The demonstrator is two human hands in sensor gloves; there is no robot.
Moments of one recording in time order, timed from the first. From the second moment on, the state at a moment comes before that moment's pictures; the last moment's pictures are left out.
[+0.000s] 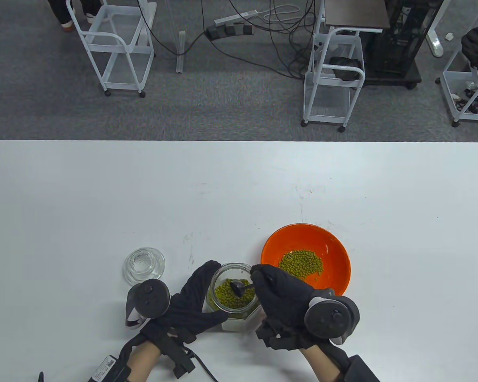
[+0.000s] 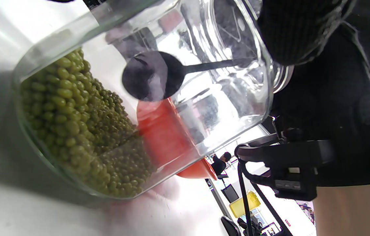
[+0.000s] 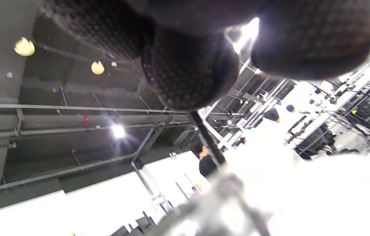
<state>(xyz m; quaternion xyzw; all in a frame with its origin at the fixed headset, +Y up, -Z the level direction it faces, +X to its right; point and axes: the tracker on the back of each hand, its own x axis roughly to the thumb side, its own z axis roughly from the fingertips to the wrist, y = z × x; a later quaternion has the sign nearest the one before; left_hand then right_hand) -0.175 -0.752 -0.198 -0.12 -0.29 0.50 0.81 0.090 -0.663 -0.179 0.19 -0.22 0.84 0.45</state>
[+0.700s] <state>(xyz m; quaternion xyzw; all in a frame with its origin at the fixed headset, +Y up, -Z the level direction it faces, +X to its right) -0.175 -0.752 -0.198 -0.12 -0.29 0.50 0.81 0.076 -0.675 -0.195 0.13 -0.06 0.86 0.49</state>
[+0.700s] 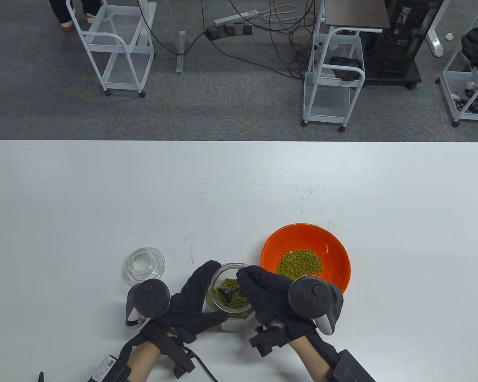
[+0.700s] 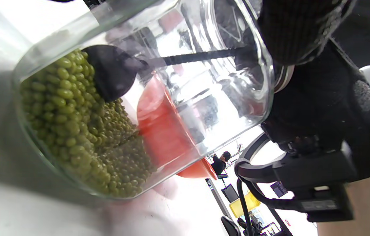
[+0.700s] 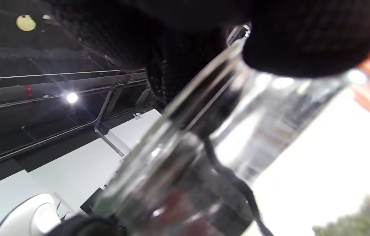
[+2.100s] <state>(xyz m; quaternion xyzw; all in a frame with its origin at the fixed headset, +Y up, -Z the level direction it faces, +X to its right) -0.174 -0.753 -0.198 -0.12 -0.29 0.50 0.81 0.133 -0.718 -0.214 -0.07 0.08 0.69 0.72</state>
